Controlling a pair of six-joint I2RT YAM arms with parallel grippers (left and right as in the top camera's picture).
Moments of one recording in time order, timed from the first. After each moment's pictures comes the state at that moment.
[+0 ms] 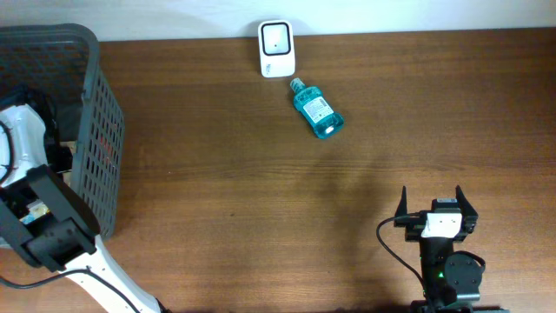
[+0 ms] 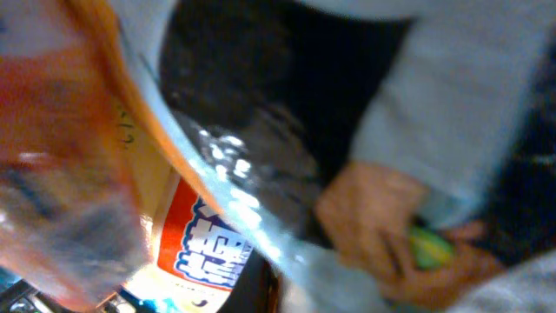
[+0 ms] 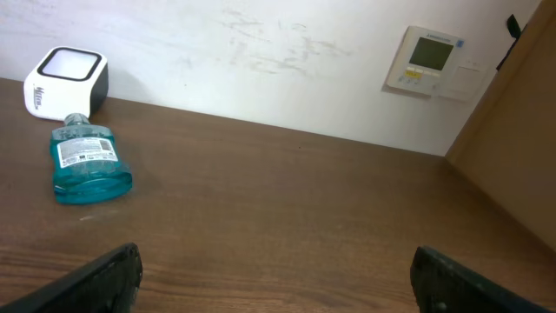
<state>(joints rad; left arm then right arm) 0.51 2.20 1.86 -1.33 -0.49 0.00 -0.01 0.01 0.01 -0.07 0.11 -0.21</state>
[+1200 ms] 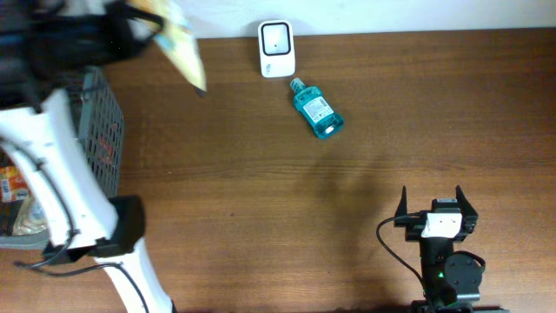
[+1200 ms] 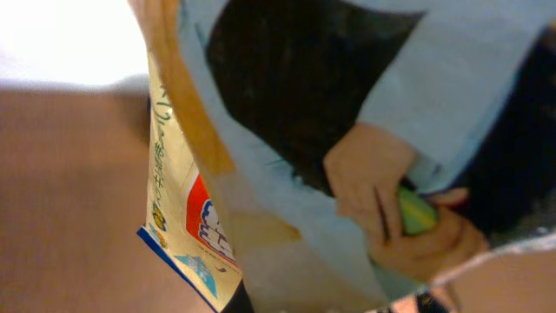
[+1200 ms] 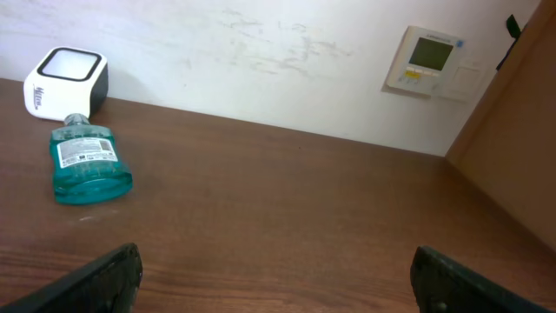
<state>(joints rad) 0.07 2.15 3.09 -1.69 0.72 -0.16 -0.01 0.01 0.01 -0.07 0.11 -0.21</state>
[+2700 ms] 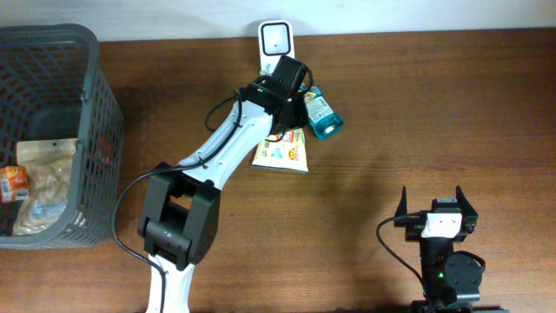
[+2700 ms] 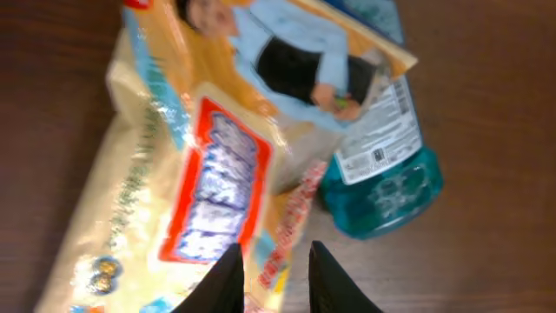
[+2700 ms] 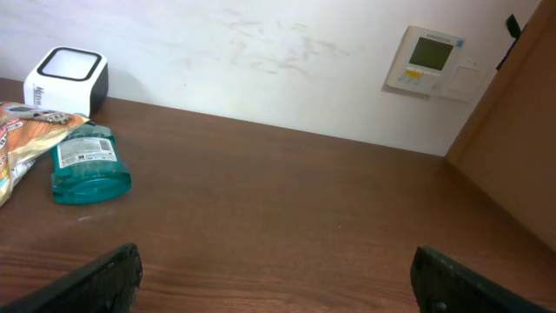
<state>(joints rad) -0.52 2.15 1.80 -0.75 0.03 -0.71 -0.01 0.01 0.01 -0.07 0.11 -0.21</state>
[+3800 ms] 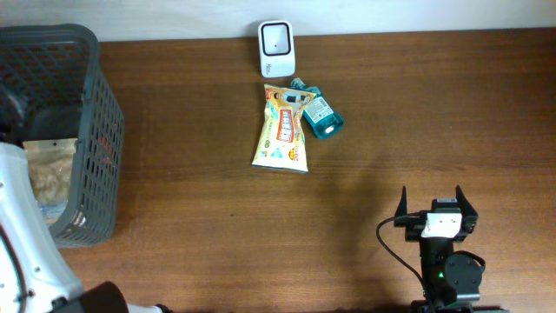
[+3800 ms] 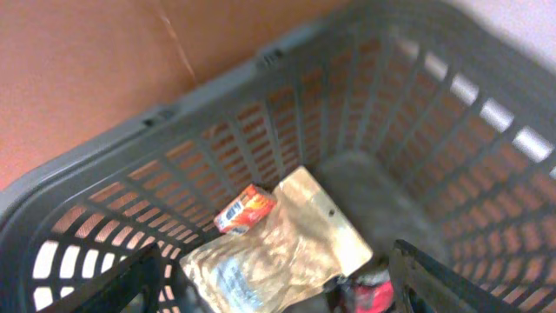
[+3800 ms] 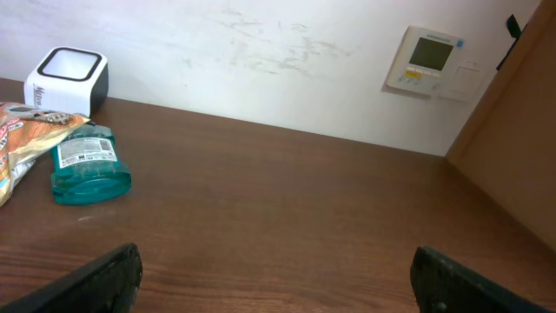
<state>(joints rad) 0.42 1.63 1.93 -1.10 -0.49 -0.34 -0.01 0.01 0.01 -0.07 0.11 -0.21</state>
